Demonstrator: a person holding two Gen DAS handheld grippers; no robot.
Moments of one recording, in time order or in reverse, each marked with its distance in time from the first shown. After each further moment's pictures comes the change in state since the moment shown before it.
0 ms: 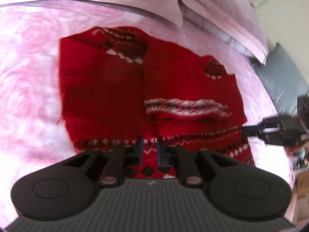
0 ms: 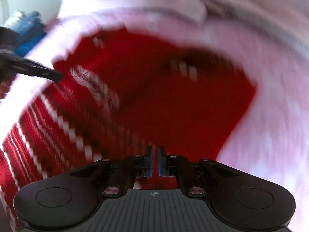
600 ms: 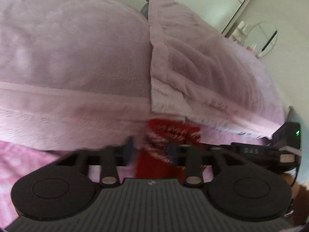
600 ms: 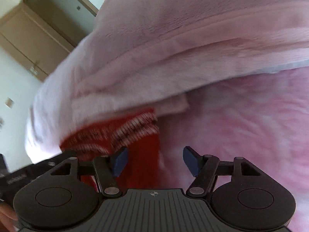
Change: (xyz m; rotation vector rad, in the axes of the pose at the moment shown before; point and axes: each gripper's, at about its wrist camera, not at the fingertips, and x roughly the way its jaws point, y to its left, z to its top) left arm 0.123 -0.026 0.238 0.046 -0.269 -0.030; right arm 0.098 -0.133 0.249 0.535 -0.369 0.198
